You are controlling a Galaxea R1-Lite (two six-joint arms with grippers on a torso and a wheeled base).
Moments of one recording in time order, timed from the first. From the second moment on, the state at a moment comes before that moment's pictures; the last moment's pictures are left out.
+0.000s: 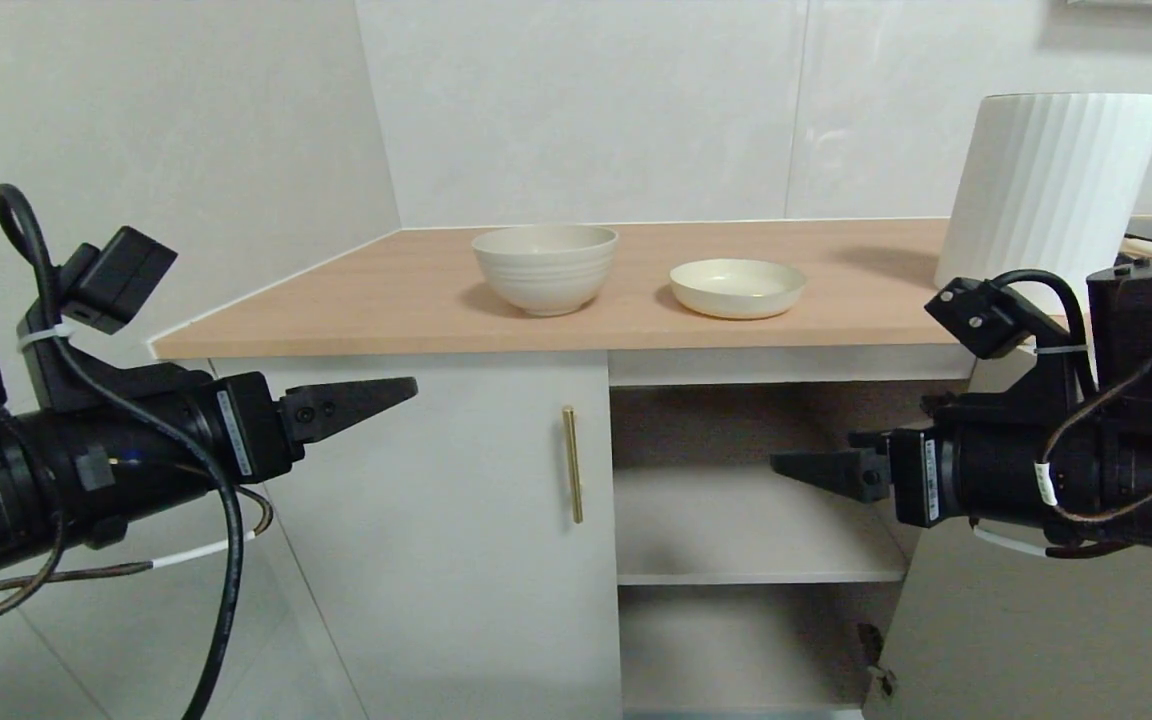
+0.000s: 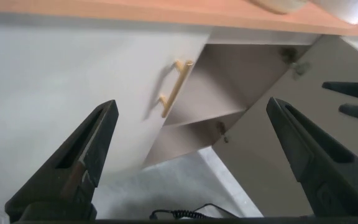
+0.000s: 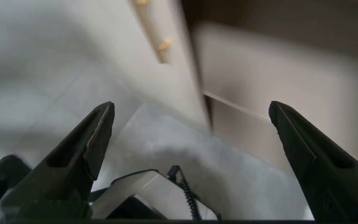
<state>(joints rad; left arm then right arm) -0.28 1.30 -0.76 -0.28 -0.25 -0.35 0.57 1.46 -0.85 -0.22 0.14 0.23</state>
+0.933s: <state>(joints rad) -0.28 1.29 -0.76 -0.28 -0.25 -0.35 0.57 1.43 -0.76 -0.35 0.15 0.21</state>
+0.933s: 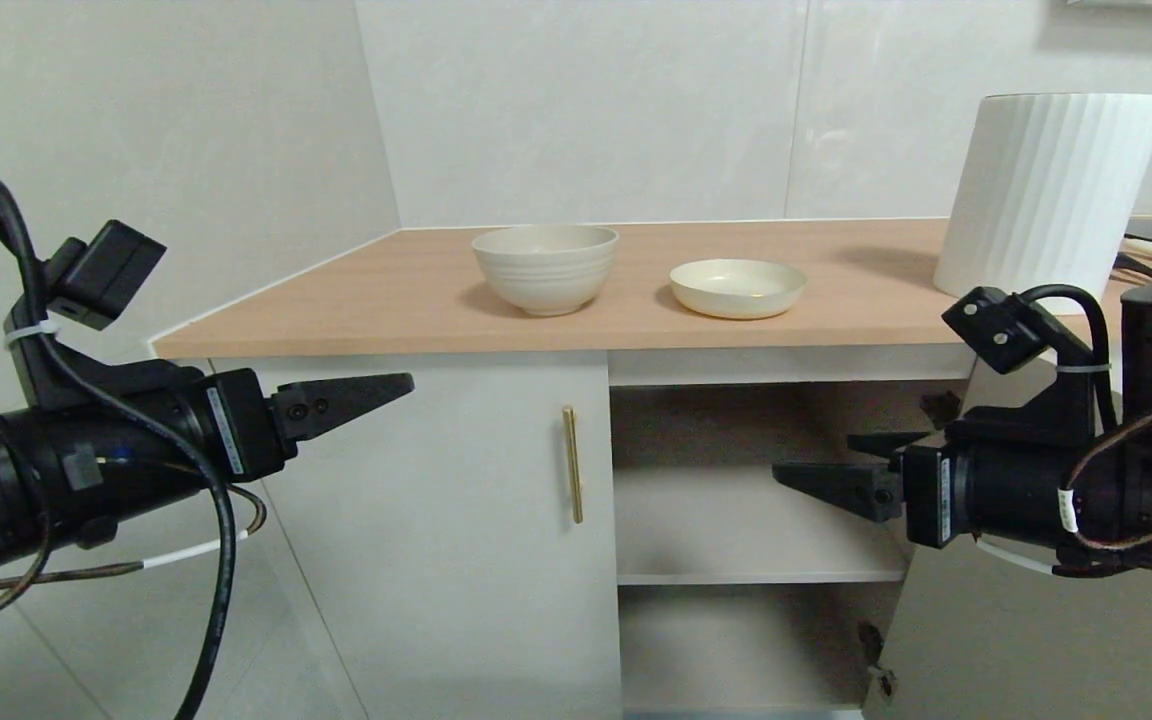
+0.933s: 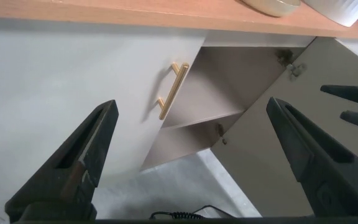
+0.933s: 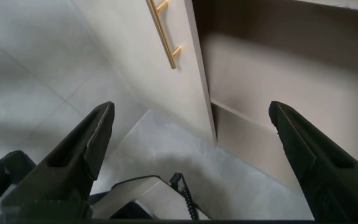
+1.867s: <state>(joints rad) -0.28 1.32 -0.76 -0.28 -0.25 -0.35 0.56 1.47 -0.76 -0.35 0.15 0.20</state>
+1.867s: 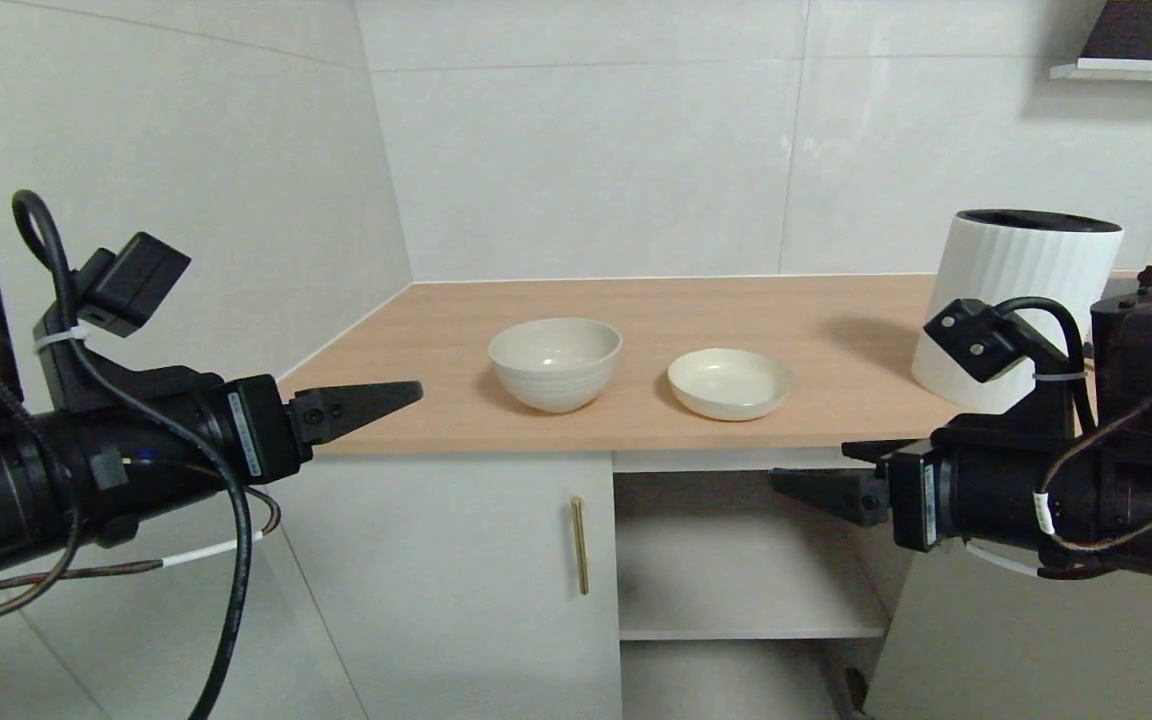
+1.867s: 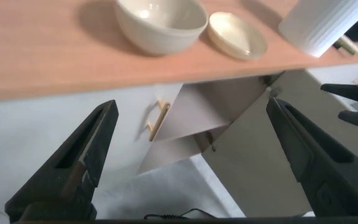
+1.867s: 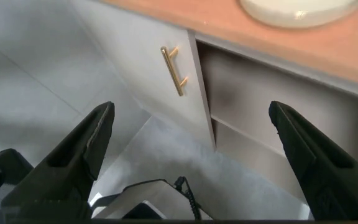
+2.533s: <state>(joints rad) -0.28 1.38 -0.76 -0.32 -0.25 -0.35 0.56 1.50 -0.76 -0.38 0.15 0.19</state>
